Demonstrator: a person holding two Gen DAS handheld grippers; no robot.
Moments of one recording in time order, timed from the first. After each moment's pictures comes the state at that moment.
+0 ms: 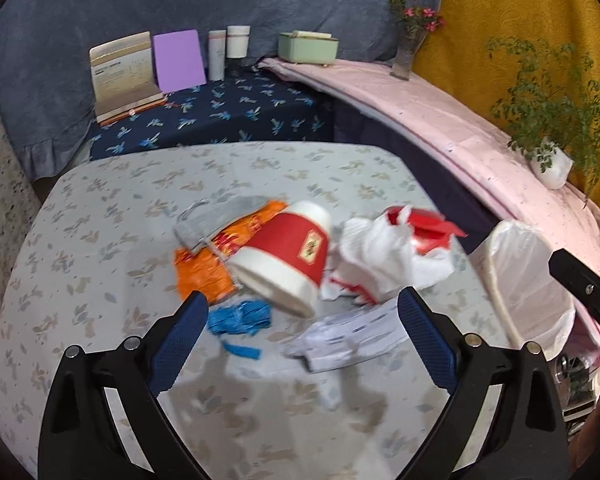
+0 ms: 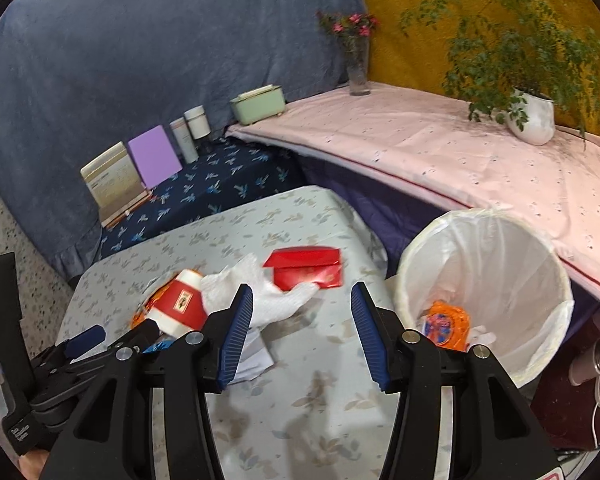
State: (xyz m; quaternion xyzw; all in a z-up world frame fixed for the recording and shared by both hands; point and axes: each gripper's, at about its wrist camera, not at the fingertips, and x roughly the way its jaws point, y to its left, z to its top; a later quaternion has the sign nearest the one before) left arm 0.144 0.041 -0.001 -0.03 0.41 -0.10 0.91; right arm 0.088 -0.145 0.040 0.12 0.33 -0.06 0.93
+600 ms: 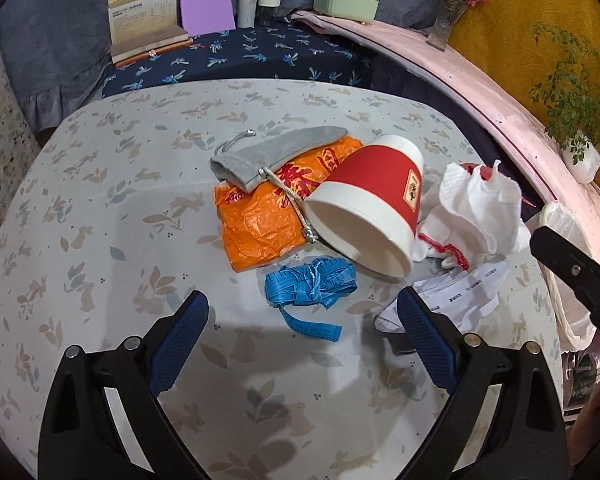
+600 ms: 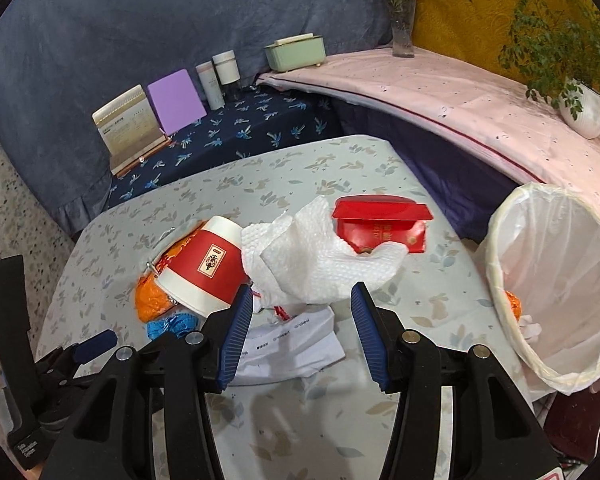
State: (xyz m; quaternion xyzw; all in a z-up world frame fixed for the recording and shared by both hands) left arm 0.169 0.083 -0.061 -0.05 0.47 -0.08 0.88; right arm 0.148 -0.087 -0.015 0.10 0.39 -0.02 0.91
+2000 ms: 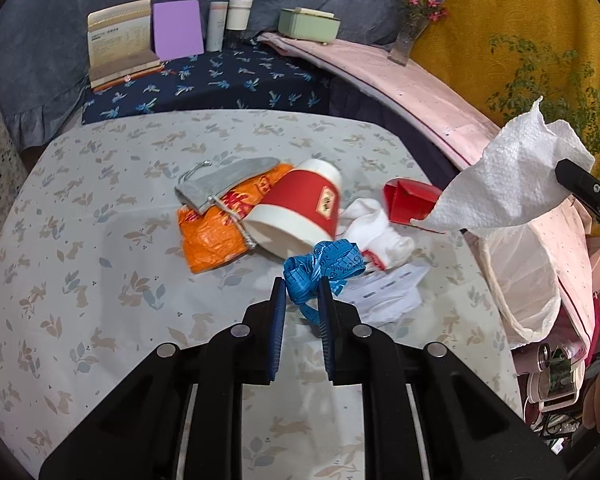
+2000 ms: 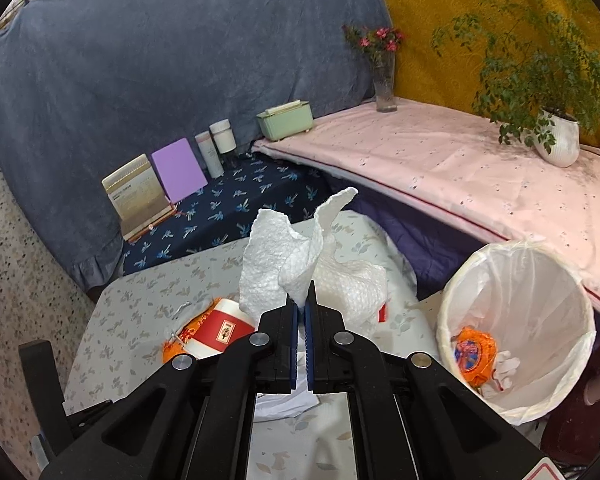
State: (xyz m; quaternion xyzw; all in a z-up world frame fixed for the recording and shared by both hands) left arm 0.135 0.058 -0.008 -0.06 0.44 -0.14 0.89; right arm 0.108 -0.134 0.076 0.13 0.29 -0.04 0.95
